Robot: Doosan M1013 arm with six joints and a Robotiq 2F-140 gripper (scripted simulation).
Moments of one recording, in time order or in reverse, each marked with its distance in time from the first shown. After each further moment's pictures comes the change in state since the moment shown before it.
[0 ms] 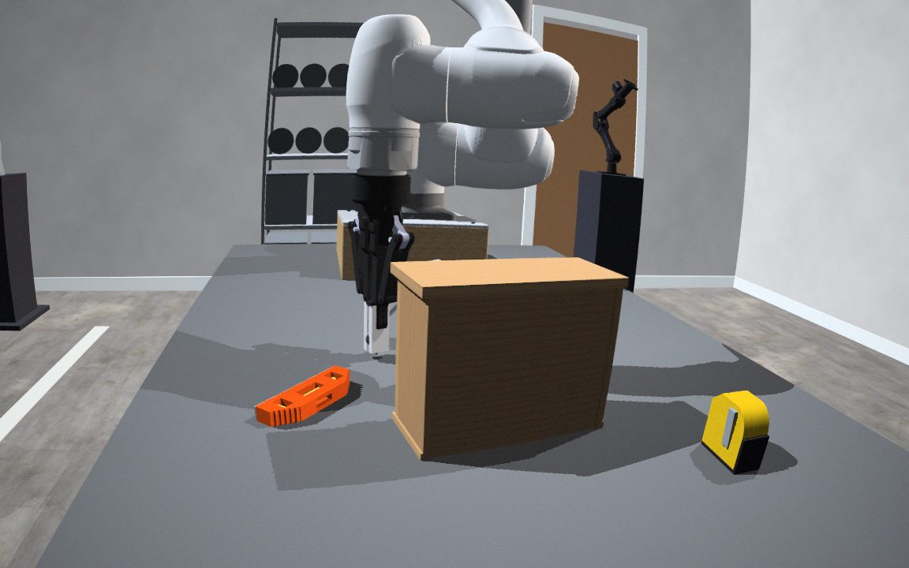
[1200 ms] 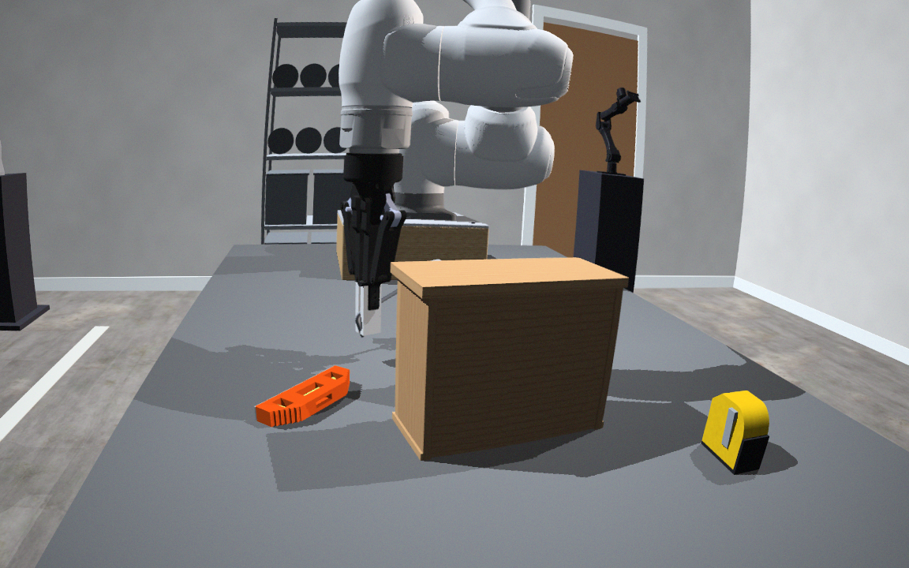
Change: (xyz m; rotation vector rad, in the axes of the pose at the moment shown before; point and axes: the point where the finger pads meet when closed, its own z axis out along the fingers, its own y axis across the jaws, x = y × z) arm -0.013 0.000 -0.028 0.000 0.000 0.000
